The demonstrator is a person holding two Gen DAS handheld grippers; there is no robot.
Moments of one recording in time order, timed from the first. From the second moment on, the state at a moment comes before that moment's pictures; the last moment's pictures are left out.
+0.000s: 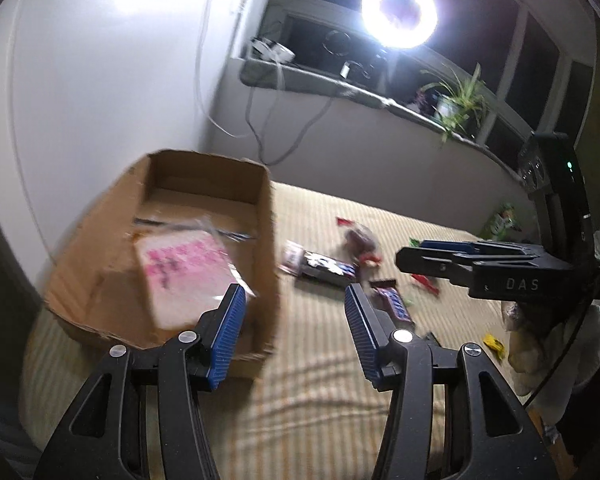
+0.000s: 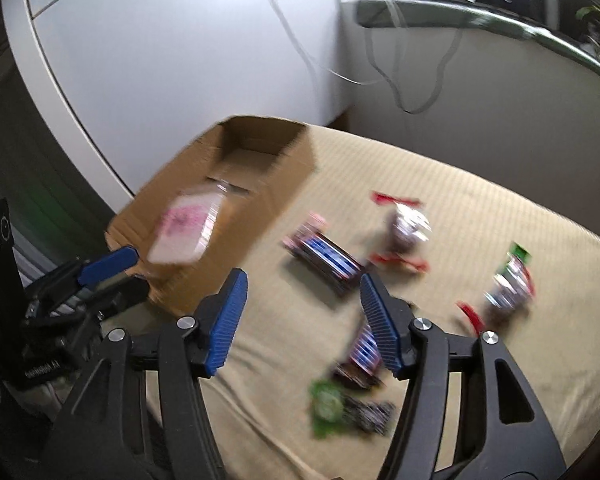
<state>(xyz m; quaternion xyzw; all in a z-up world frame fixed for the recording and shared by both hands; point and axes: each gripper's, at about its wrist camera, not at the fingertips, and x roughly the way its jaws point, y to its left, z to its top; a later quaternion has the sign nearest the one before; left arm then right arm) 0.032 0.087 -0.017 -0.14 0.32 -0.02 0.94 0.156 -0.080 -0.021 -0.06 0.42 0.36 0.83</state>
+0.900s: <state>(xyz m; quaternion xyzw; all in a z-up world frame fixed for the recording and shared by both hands) 0.057 -0.026 -0.073 -0.11 0.43 -0.14 0.89 0.118 -0.249 -0.095 -0.10 0.47 0.20 0.86</state>
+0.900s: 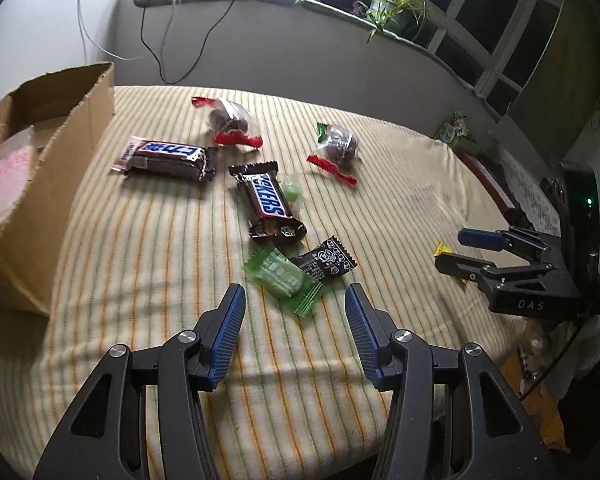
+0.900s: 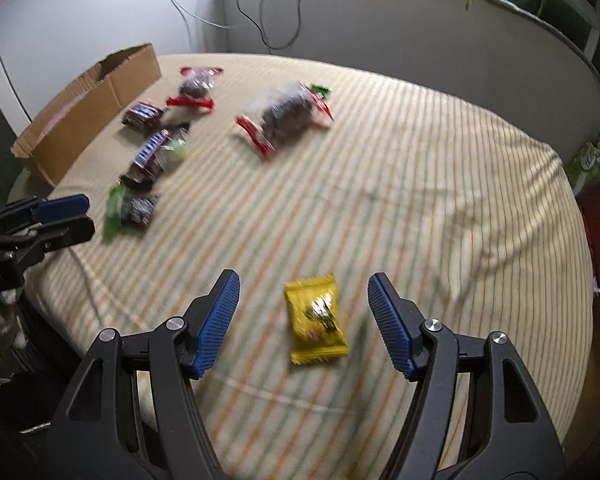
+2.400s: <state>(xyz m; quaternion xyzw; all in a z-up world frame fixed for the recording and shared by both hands) 0.063 -0.031 -0.069 -0.06 0.40 -0.10 0.91 0.110 -0.240 -0.084 -0.09 0.44 0.20 0.87</state>
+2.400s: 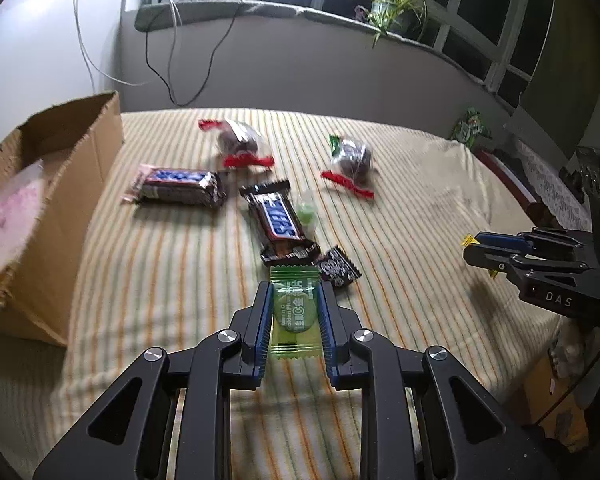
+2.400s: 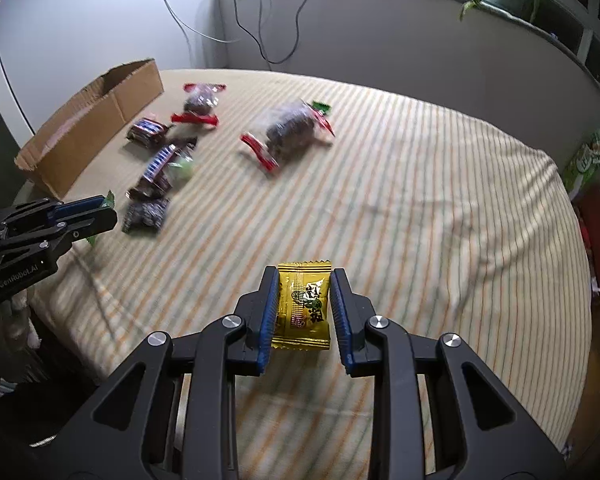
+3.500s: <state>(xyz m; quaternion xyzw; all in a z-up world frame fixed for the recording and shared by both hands) 0.042 0.111 -0.025 -0.12 0.33 0.03 0.94 0.151 -0.028 -0.013 -0.13 0.36 0.37 0.85</state>
